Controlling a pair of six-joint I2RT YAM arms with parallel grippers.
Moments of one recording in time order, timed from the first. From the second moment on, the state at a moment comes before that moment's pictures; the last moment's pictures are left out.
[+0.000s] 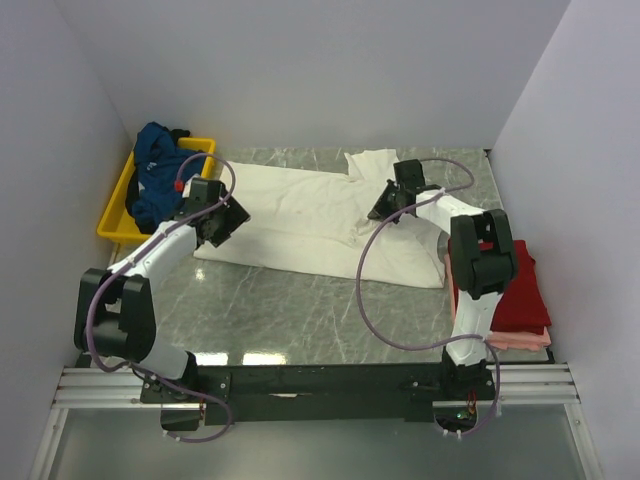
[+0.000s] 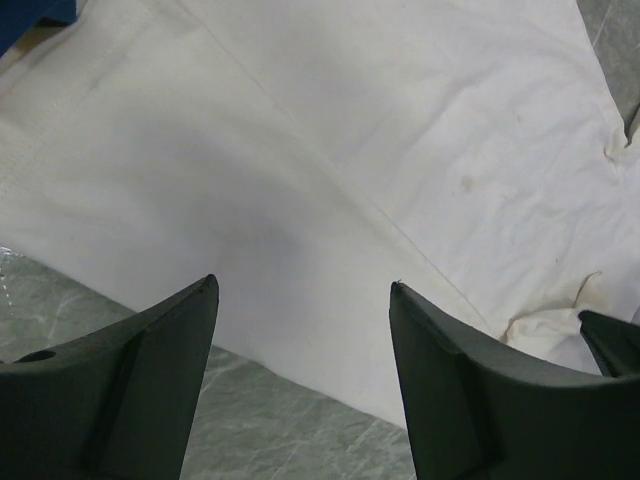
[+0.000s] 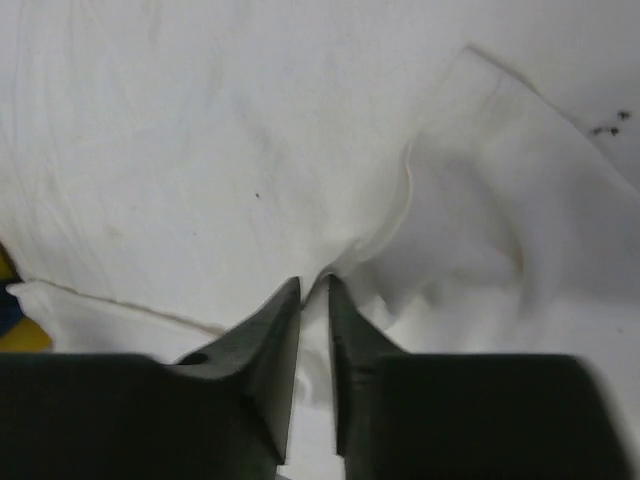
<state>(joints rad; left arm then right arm) -0.19 1.50 1.00 -0.32 -0.07 -0.89 0.21 1.96 1.32 -0.27 -0.18 0.78</state>
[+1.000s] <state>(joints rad) -0.13 1.65 0.94 -0.22 -0.13 -0.93 0.05 1.54 0.80 -0.26 -0.11 0.80</state>
